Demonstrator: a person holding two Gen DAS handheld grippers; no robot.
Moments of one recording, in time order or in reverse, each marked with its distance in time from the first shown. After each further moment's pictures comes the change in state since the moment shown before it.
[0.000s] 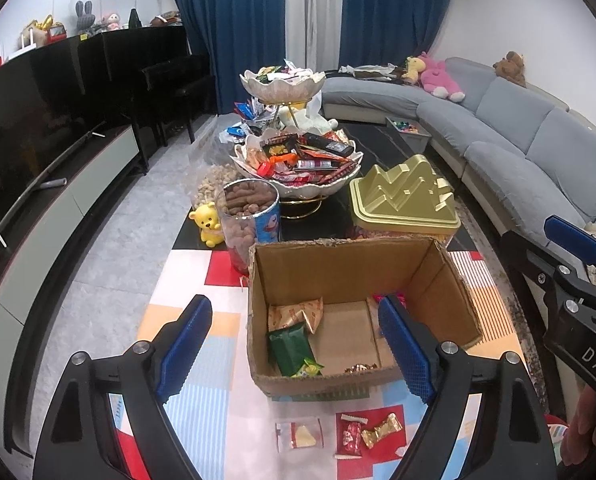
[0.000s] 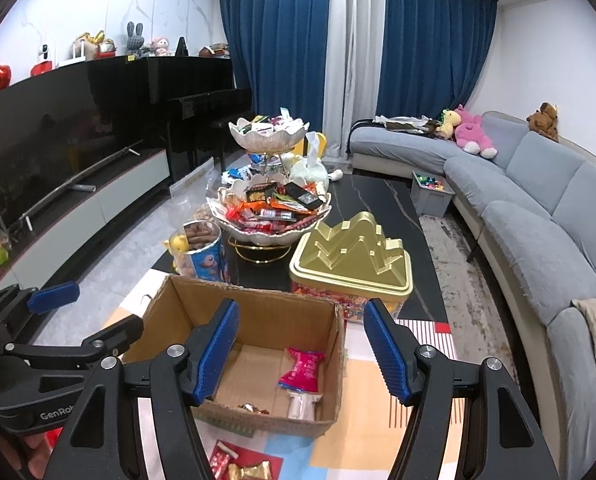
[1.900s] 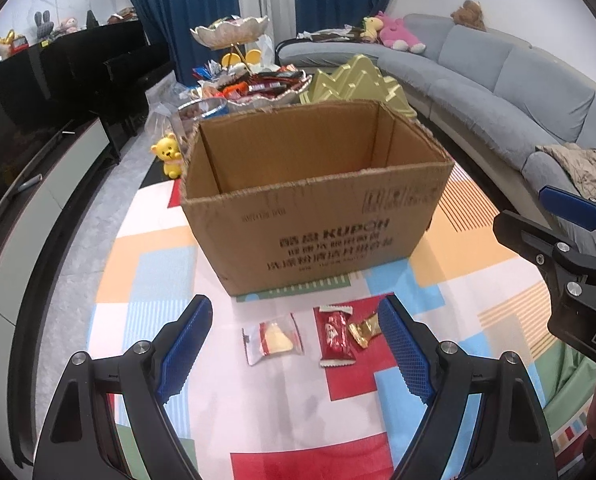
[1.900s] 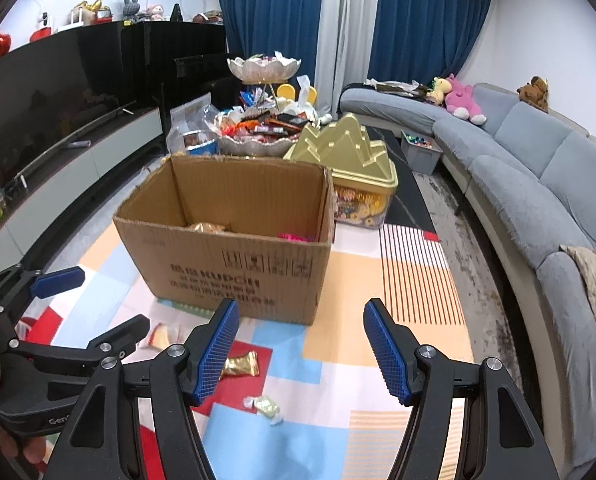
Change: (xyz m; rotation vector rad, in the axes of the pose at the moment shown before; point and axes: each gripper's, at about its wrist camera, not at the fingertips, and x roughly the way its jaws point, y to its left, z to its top) left arm 0.007 -0.037 -0.133 0.147 0.083 -0.057; right arm -0.022 -0.003 -0.133 -0.010 0.128 -0.044
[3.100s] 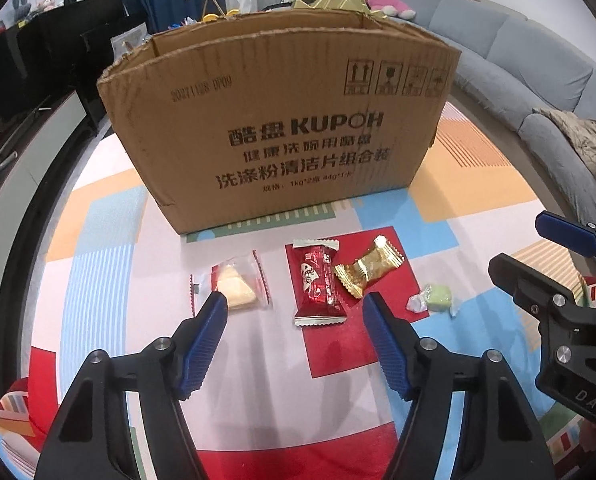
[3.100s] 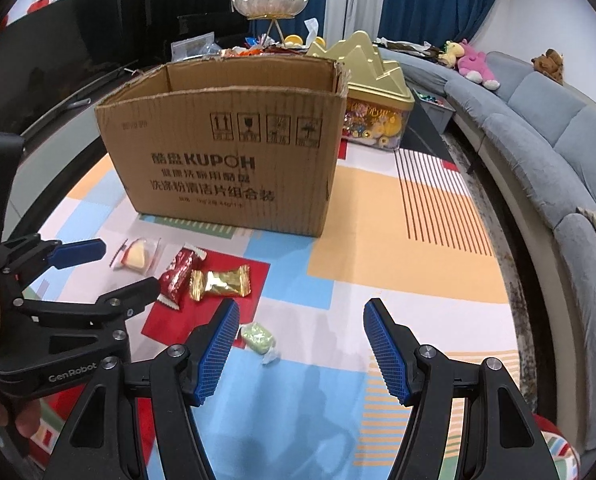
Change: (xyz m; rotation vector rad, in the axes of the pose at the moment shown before) left arm 0.065 -0.018 -0.049 0.019 0.116 -0.052; right arm 0.047 0.002 -0.072 -0.019 0.140 0.033
